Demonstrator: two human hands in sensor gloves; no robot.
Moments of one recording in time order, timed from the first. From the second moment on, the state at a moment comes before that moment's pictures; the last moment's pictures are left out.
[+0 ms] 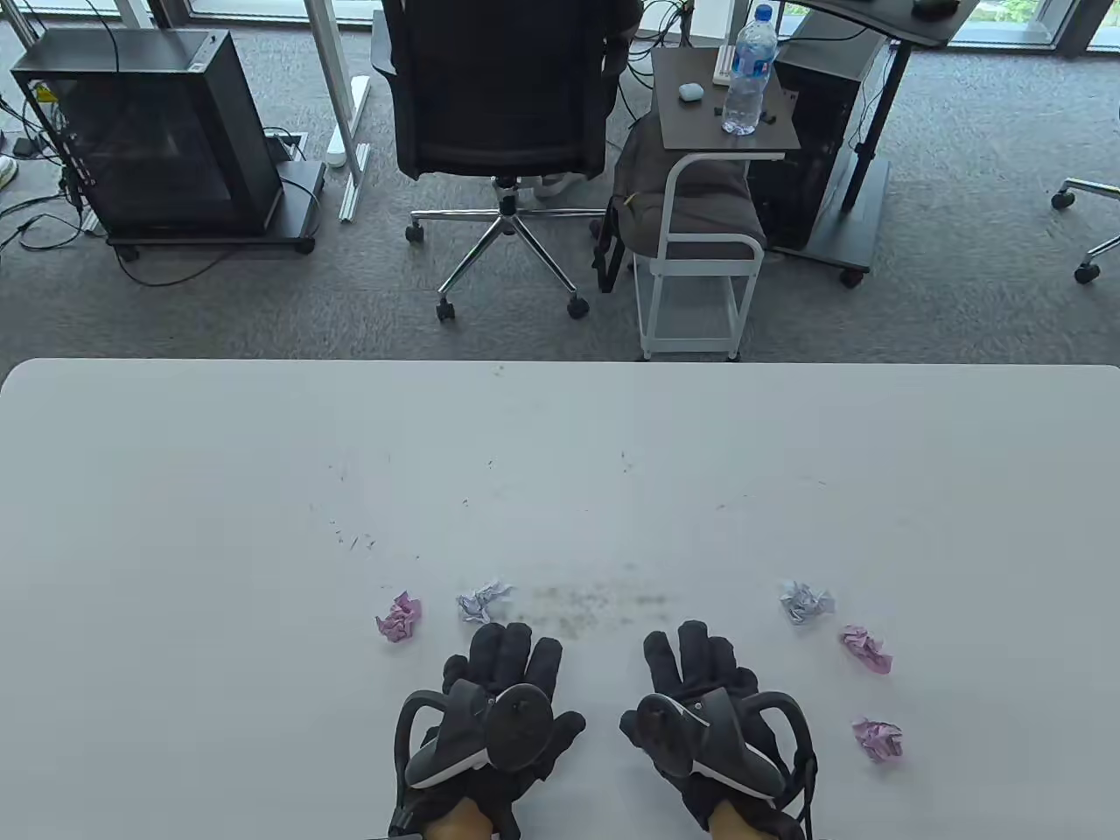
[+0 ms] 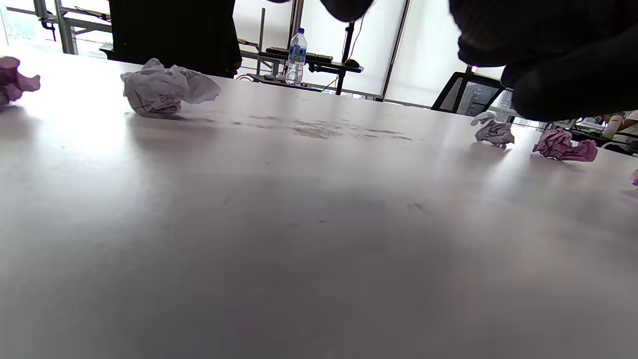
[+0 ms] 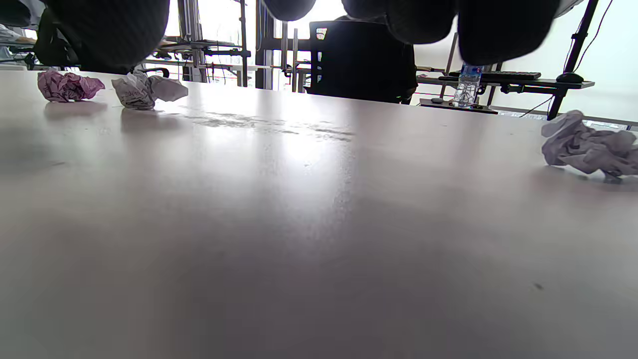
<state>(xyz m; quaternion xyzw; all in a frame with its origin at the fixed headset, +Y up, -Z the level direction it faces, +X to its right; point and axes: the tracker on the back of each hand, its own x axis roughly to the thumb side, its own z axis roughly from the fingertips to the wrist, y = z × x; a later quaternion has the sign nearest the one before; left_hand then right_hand) -0.104 -0.740 -0.231 -0.09 -0.22 0.08 0.97 0.104 -0.743 -0.228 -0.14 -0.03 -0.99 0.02</state>
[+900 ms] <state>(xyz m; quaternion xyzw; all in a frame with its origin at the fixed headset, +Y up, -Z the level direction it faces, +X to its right) -0.118 -0.757 -0.288 -0.16 -0.07 0.11 0.98 0.111 -0.744 -0.229 -0.14 -0.06 -0.99 -0.03</state>
